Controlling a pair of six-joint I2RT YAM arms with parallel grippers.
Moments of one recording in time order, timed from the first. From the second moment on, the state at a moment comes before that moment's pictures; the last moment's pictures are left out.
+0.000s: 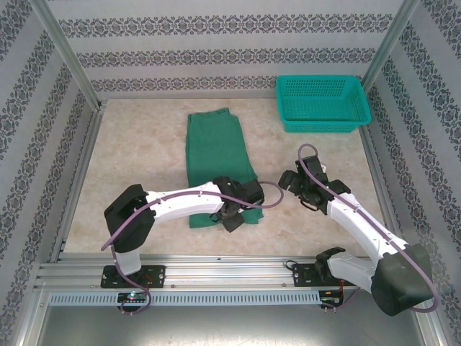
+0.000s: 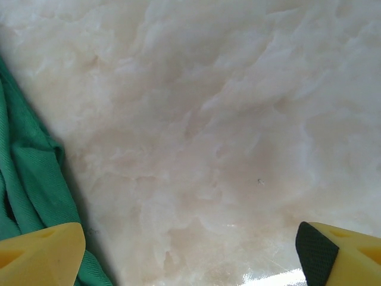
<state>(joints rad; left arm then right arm) -1.05 1.80 1.28 -1.02 -0.19 -0.16 0.34 1.09 0.68 -0.60 0.12 0.78</state>
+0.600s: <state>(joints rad) -0.98 1.88 1.19 -0.99 -0.31 -0.16 0.34 1.12 0.66 -0.56 0.06 0.78</state>
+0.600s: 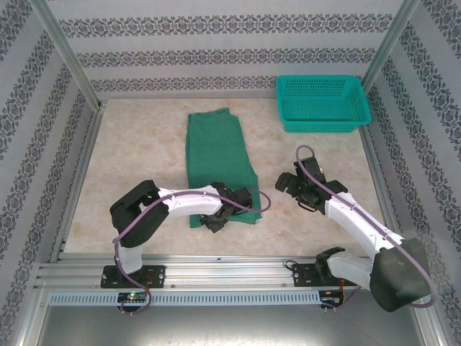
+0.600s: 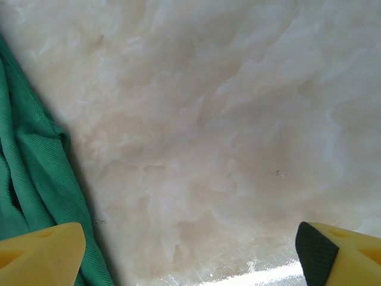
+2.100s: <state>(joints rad) -0.95 1.71 1.17 -0.96 0.08 -0.05 0.35 1.07 0.56 -0.52 0.01 0.84</state>
